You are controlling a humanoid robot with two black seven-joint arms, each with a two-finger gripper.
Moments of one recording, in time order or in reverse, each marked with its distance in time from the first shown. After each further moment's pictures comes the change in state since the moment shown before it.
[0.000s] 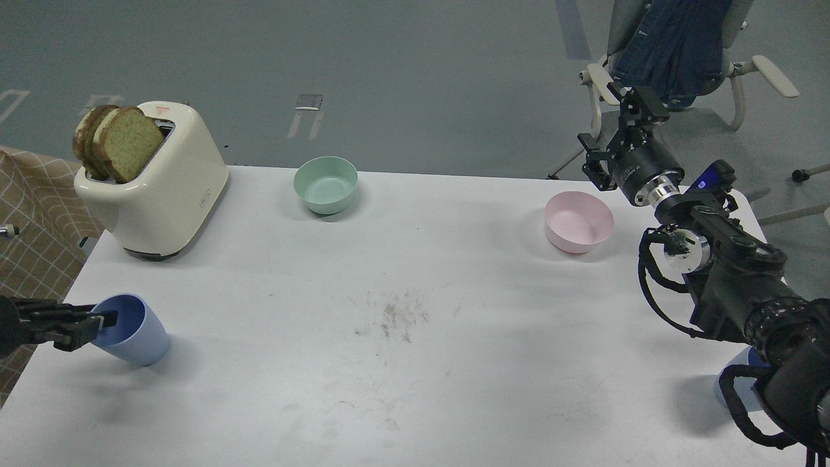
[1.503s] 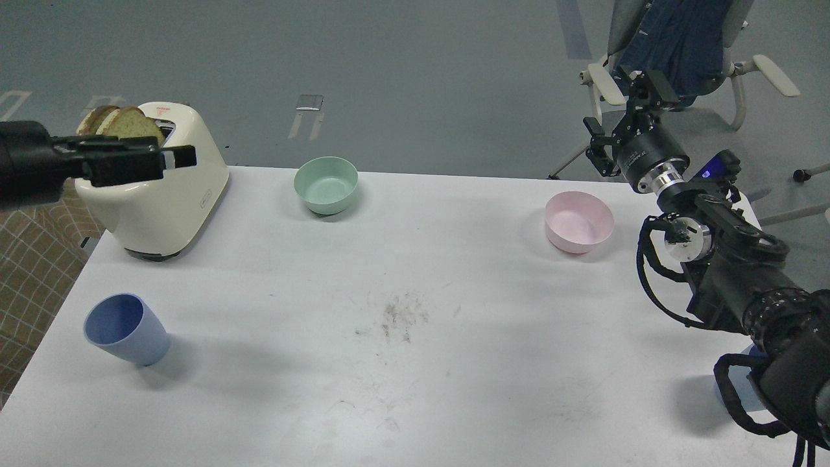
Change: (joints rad) left arm -0.009 0.090 -0.528 -0.222 -0.112 -0.262 -0.001; right arm 0.032 0.009 0.039 -0.023 0.000 0.000 0.000
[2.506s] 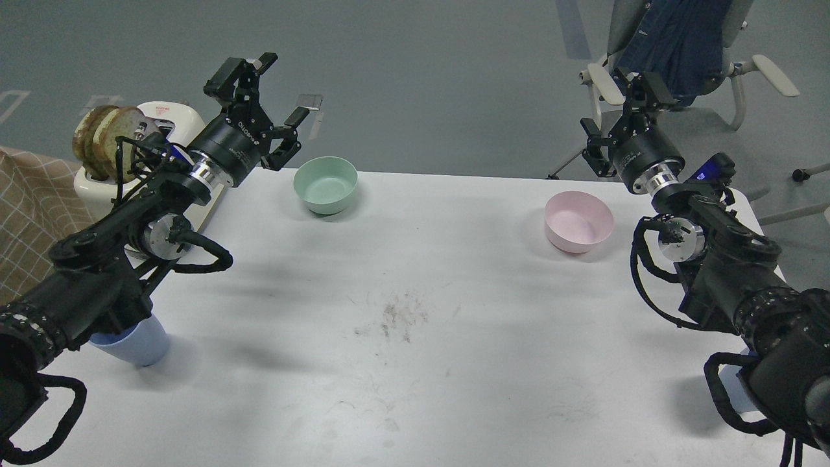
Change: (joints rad) left arm -0.051 -1.086 -0.185 0.834 -1.141 -0.095 0.063; right arm 0.006 0.030 0.038 -0.036 0.000 0.000 0.000
